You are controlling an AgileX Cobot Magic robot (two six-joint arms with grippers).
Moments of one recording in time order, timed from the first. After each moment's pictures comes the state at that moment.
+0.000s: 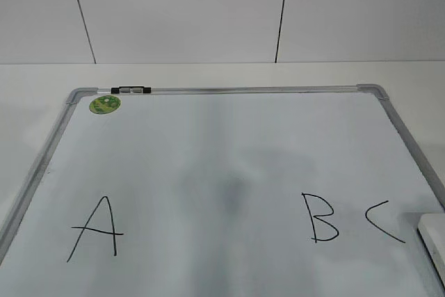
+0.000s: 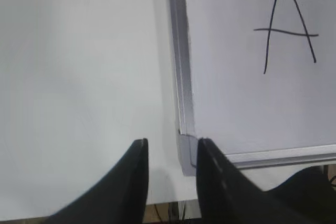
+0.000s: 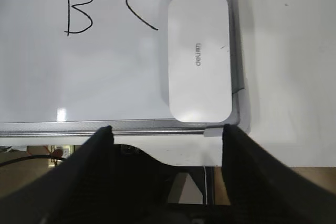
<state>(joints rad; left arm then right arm) -0.12 0.98 -0.87 -0.05 1.24 -0.07 0.01 0.59 -0.68 0.14 1.26 0.04</state>
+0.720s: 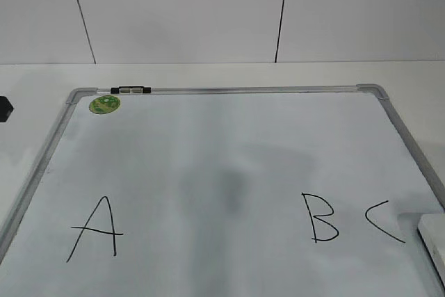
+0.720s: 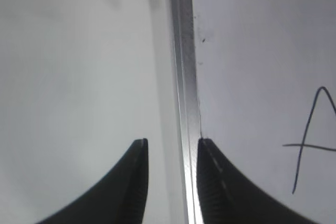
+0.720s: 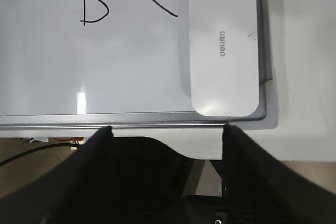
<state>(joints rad) -0.12 1.53 -1.09 -0.03 1.03 -0.07 0.01 0.66 -0.68 0.21 1.26 0.04</state>
